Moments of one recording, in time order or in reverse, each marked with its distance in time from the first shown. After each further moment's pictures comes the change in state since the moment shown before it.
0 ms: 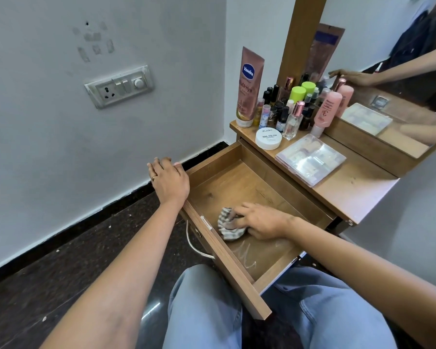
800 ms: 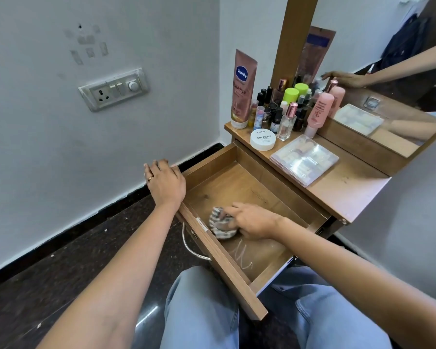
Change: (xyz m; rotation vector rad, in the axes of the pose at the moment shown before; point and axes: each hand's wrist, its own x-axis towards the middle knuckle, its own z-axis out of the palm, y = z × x) left_hand 0.007 -0.008 0.008 0.110 0.001 0.081; right_hand 0.006 -0.016 -0.010 -0.097 -0.003 0.005
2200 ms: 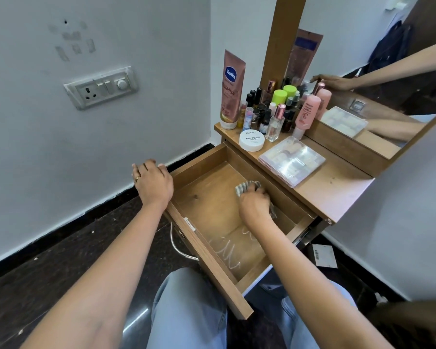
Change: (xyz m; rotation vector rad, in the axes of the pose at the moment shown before) left_hand 0.001 0.002 -0.002 -0.079 0.016 -0.052; right_hand 0.010 0.007 -0.007 -0.124 -0.110 0.931
